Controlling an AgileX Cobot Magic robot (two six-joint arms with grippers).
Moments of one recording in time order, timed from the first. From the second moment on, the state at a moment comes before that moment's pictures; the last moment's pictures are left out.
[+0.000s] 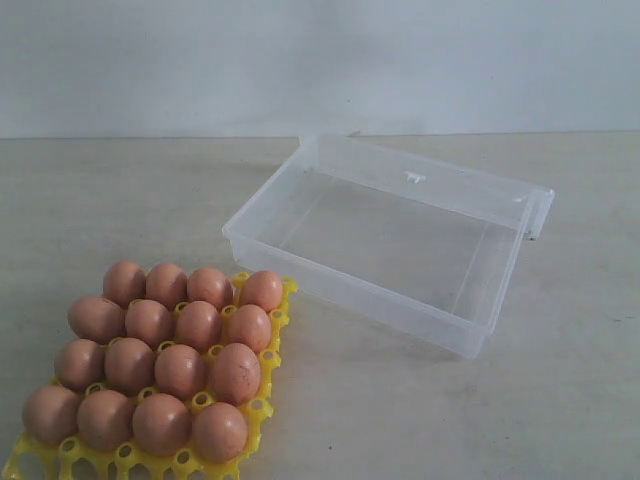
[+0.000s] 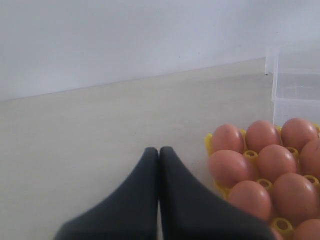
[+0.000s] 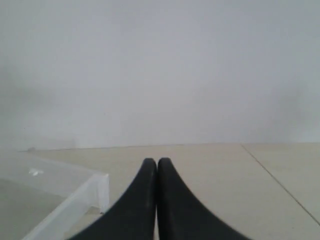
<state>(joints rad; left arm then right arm) 0.03 0.00 0.00 -0.19 0.27 0.32 0.59 0.01 -0.01 -1.60 0.69 1.54</state>
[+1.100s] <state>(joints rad) 0.03 0.00 0.00 -0.19 0.27 0.32 0.26 0.00 -0.01 -0.03 0.22 -0.02</state>
